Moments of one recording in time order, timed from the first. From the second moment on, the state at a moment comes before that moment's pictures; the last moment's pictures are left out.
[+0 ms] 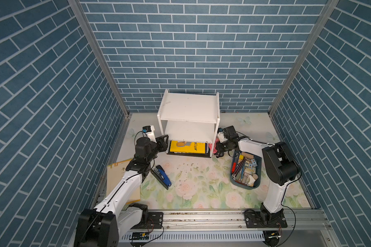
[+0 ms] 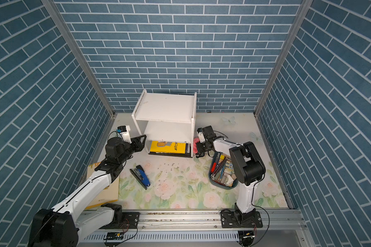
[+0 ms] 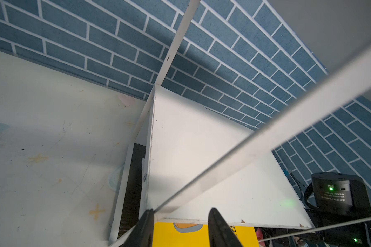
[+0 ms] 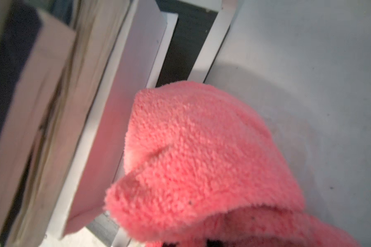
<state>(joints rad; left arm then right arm) -0.19 1.06 0.60 0.19 0.18 -0.50 0.47 1.88 1.14 -0.28 -0.22 0.08</state>
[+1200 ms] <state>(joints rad) -0.21 0.71 0.28 0.32 0.07 -0.65 1.11 1.22 0.60 -0.20 0.08 0.33</state>
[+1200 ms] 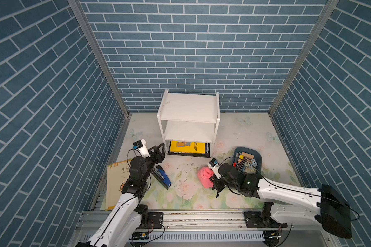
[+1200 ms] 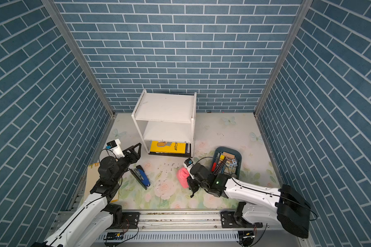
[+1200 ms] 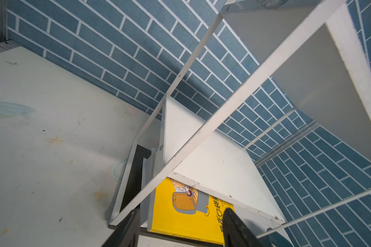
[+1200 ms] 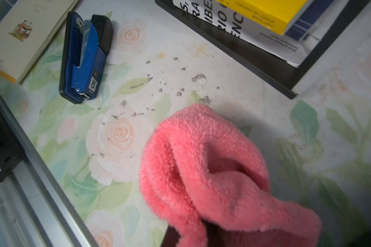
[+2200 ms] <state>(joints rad) -0.26 0.42 0.13 0.31 -0.41 -0.40 0.75 0.76 0.64 0.00 0.53 0.08</state>
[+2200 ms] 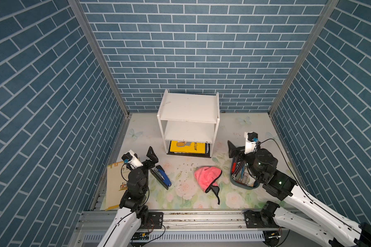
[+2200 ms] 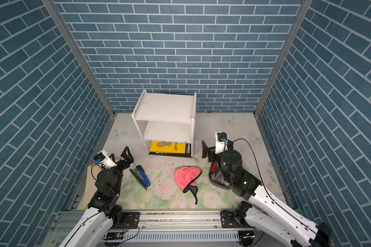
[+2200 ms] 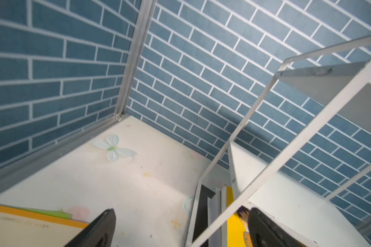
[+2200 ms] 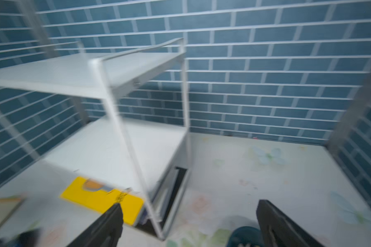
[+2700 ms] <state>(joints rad) 0.04 1.10 0.00 1.06 -0.26 -0.10 0.10 1.35 0.19 0.91 0.32 -0.05</state>
